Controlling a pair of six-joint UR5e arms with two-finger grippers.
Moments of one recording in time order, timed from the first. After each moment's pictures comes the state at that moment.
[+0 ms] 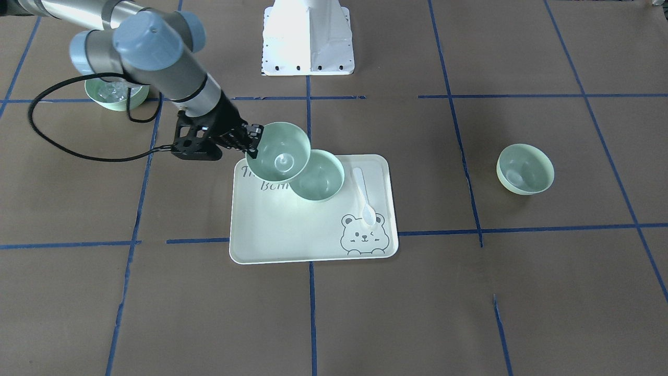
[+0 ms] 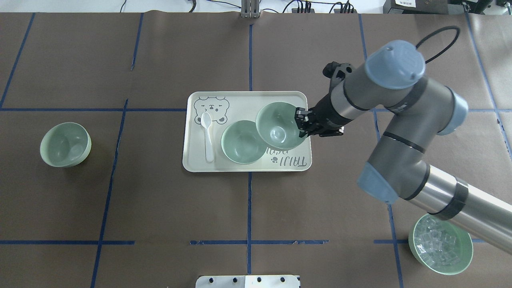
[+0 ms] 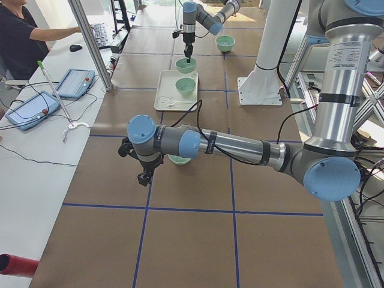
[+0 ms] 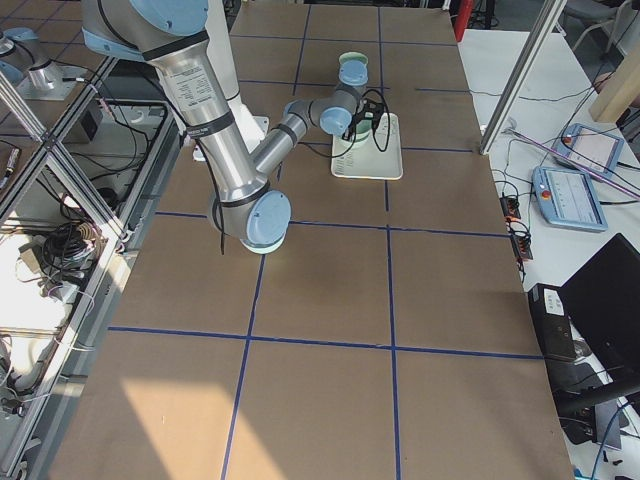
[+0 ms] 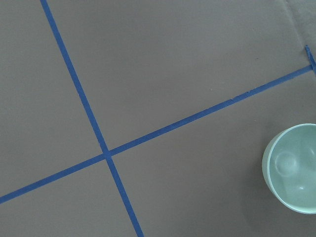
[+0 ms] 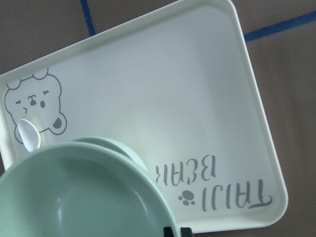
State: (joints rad) left arm -1.52 -1.66 -1.66 -1.54 -2.45 0.27; right arm 0.64 -0.99 1.74 -1.35 2.08 1.50
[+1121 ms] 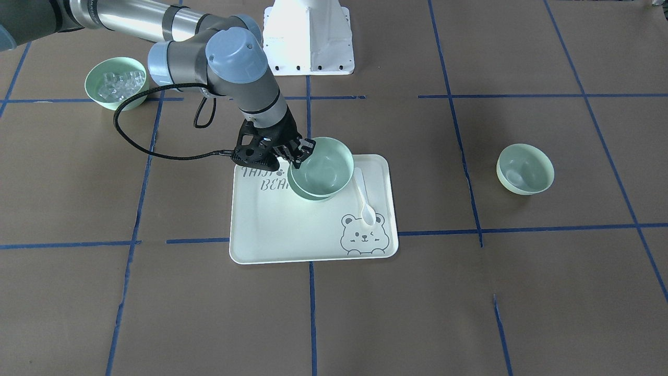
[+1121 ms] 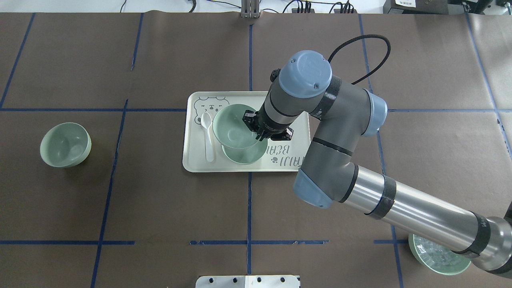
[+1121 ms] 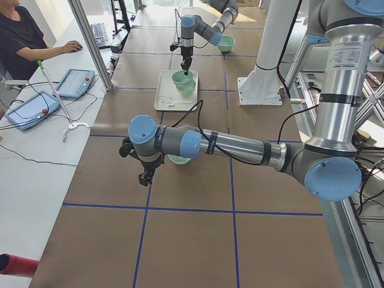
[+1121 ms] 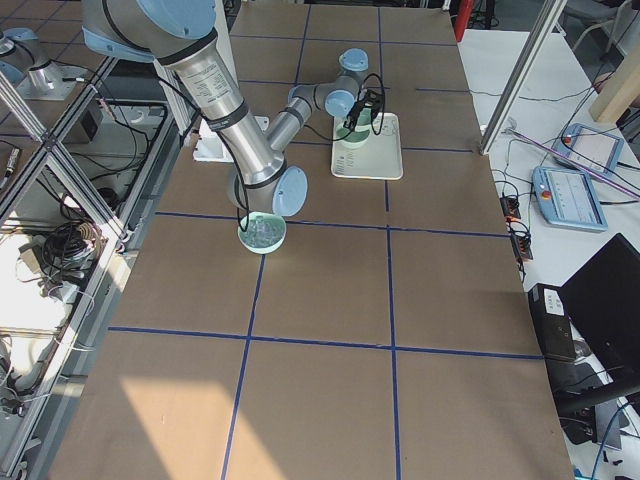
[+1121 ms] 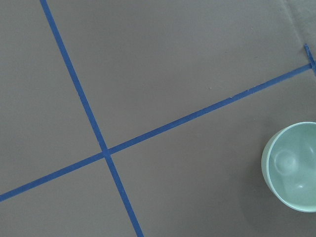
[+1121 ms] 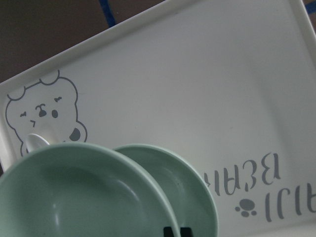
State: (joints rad) left arm -1.52 -1.65 -1.67 -1.54 -2.45 0.27; right arm 0.58 -0.84 1.58 -1.38 2.00 1.58
